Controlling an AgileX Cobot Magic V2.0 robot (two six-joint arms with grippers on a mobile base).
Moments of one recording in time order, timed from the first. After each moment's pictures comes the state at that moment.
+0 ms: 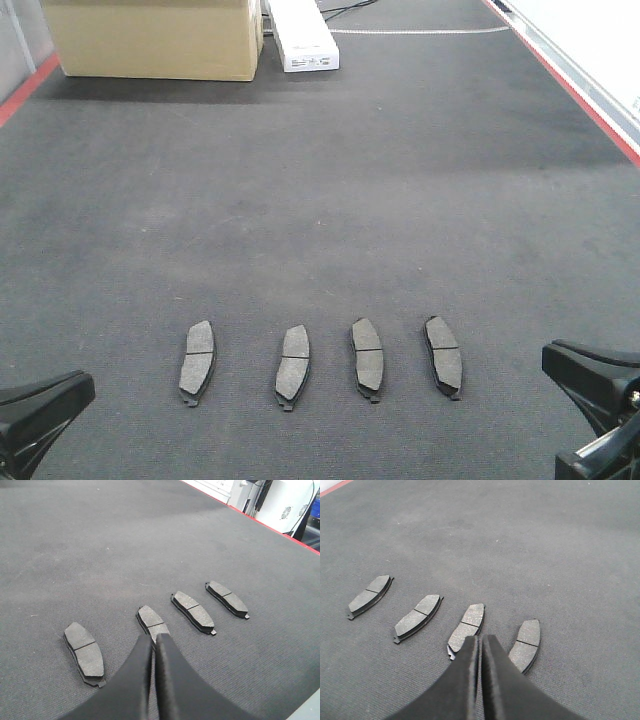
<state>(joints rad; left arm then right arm) -0.56 0.55 -0.32 -0.19 0.18 -0.01 0.47 0.60 -0.46 -0.02 0.35 0.08</state>
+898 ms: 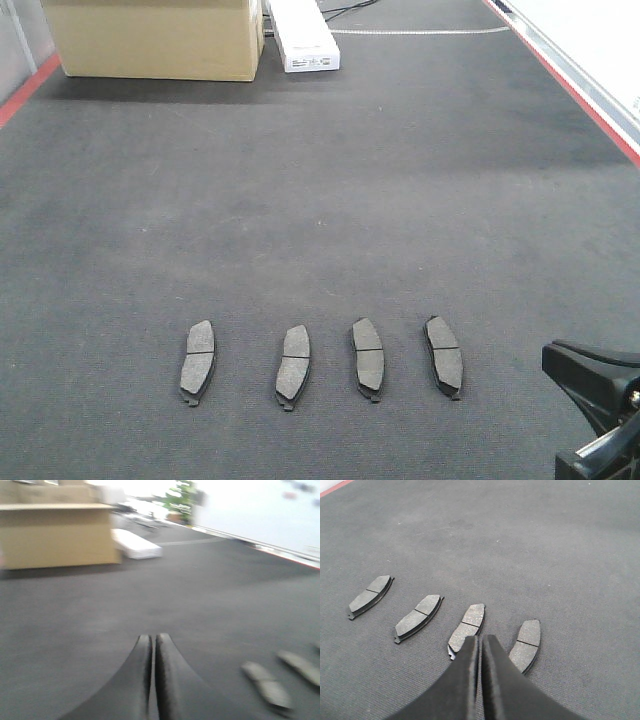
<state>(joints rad) -0.17 0.06 -0.15 -0.02 0.20 0.00 0.47 0.60 -0.46 -0.02 0.35 0.08</state>
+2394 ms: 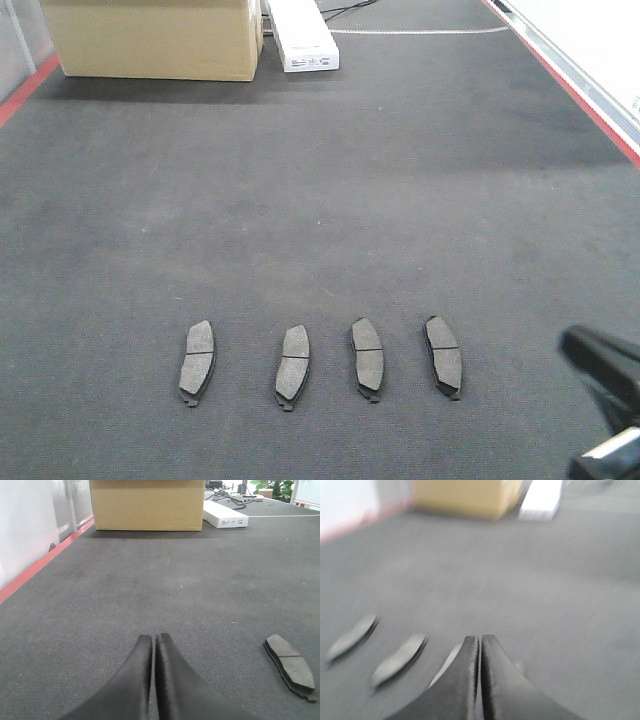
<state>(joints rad) 0.06 -0.01 0.03 -0.02 0.19 0.00 0.39 0.50 -0.29 -0.02 0.04 0.03</state>
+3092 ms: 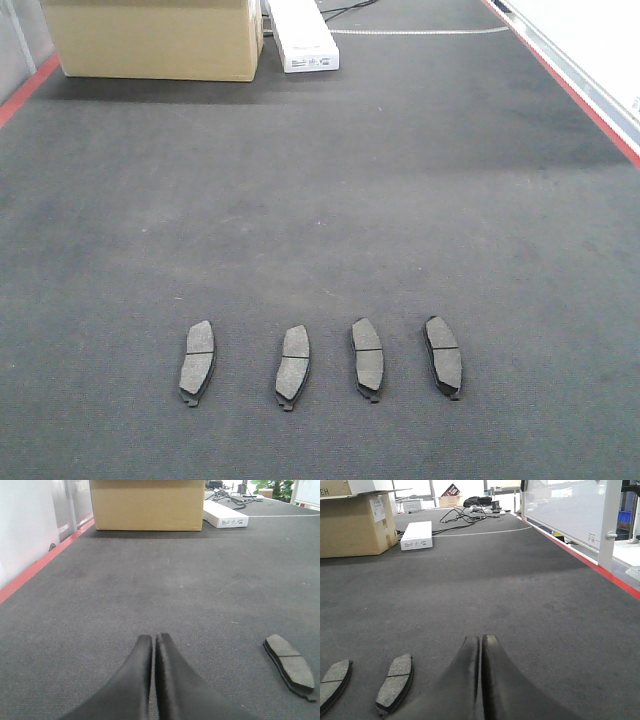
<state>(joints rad) 0.06 -0.01 0.03 -0.02 0.19 0.00 -0.03 -0.01 0.03 0.05 0.12 0.01</state>
